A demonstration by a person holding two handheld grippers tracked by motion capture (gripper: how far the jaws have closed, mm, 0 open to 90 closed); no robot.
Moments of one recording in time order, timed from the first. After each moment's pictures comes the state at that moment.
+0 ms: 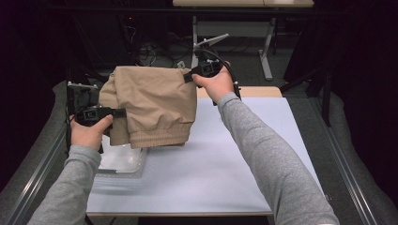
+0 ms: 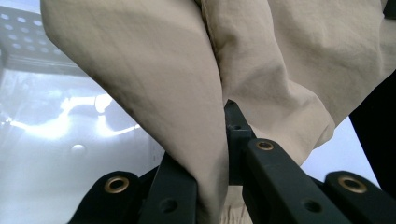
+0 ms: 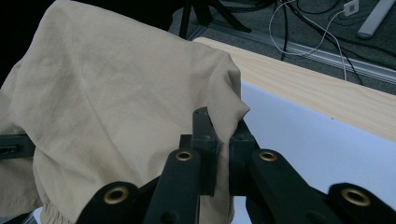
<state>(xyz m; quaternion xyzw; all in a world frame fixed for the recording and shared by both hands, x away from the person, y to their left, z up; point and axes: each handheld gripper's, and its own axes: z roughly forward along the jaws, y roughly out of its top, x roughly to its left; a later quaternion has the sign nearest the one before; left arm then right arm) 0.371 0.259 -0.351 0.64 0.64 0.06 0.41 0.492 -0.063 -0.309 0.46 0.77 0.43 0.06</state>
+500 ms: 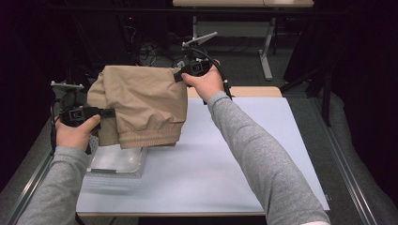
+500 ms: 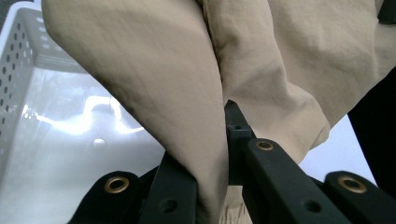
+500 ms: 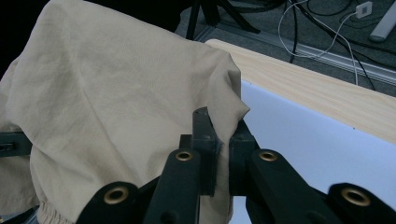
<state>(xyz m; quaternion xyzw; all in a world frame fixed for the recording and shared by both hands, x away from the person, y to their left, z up) 0.363 0.284 -0.343 0.63 0.65 0.06 0.41 0.491 -0.037 -0.305 0.45 0.78 0.43 0.05</state>
